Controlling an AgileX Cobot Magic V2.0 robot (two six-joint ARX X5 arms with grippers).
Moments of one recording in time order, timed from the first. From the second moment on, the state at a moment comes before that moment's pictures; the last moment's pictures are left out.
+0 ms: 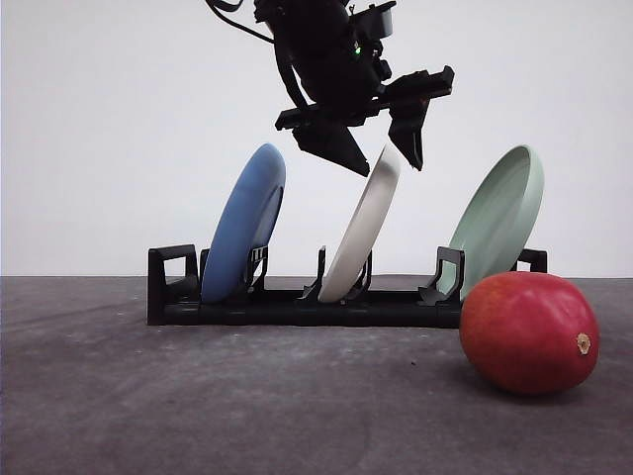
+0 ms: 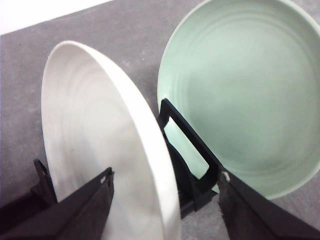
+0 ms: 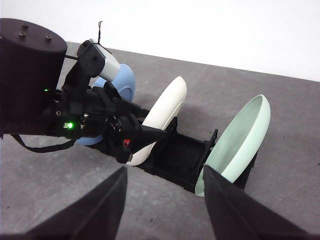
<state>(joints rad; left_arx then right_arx) -0.77 1.91 1.55 -0.19 -0.13 -0.10 0.24 0.78 1.05 -0.62 -0.28 0.06</state>
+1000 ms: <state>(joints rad) -0.74 1.93 1.55 -0.23 -0.13 -0.11 0.24 0.78 1.05 -0.62 -0.28 0.06</state>
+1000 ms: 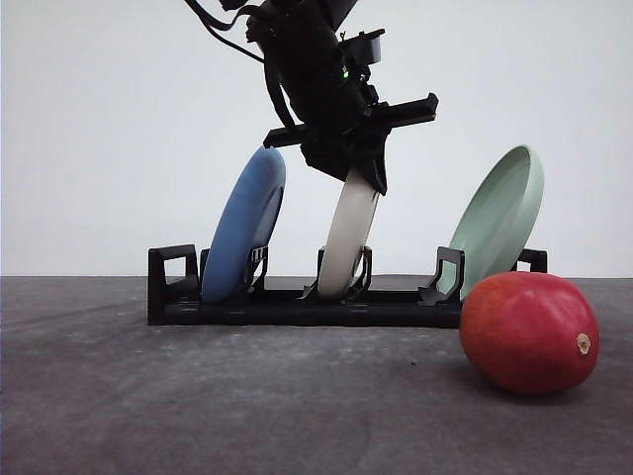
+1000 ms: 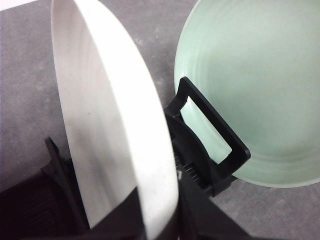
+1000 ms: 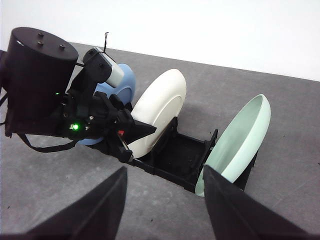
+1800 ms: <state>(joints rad) -0.77 1.93 1.70 -0.39 -0.13 -0.13 0.24 0.78 1.05 -0.62 -0.29 0.06</state>
